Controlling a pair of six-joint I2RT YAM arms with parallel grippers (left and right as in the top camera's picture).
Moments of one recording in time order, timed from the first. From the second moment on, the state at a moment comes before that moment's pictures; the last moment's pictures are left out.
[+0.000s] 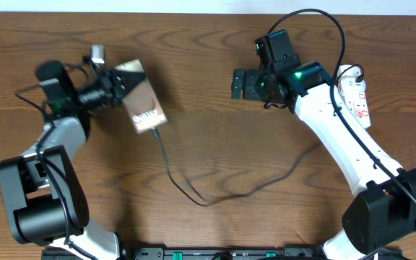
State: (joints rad) left arm 0.26 1.79 0.90 0.48 1.33 -0.95; right arm 0.41 1.76 1.54 -0.83 -0.03 0.49
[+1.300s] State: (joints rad) left arm 0.15 1.79 0.78 -0.13 0.62 -0.65; right arm 0.43 1.76 1.54 -0.82 0.01 0.49
